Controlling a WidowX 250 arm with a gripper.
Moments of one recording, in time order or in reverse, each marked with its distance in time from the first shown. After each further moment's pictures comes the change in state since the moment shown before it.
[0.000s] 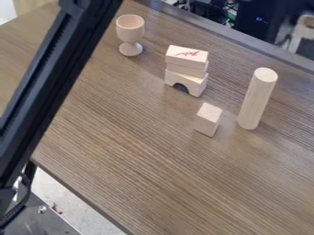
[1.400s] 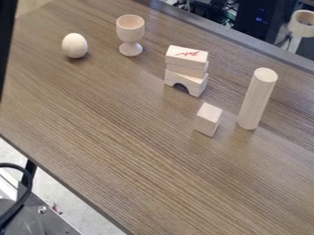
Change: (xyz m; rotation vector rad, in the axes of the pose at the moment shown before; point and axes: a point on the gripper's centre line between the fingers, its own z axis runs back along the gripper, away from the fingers) arm -0.044 0.018 0.043 -0.019 0.009 -0.006
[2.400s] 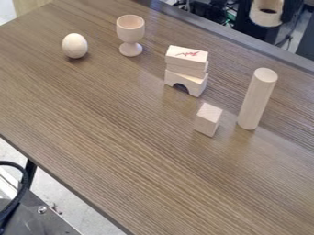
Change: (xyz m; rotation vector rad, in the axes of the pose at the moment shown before) arm -0.050 0.037 0.047 -0.048 -0.043 -0.106
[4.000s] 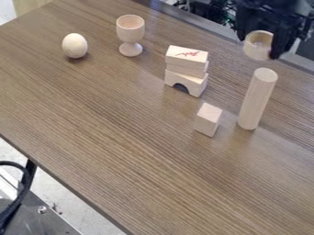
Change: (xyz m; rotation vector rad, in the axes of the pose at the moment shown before) arm -0.027 -0.016 -0.029 -0.011 0.102 -0.234
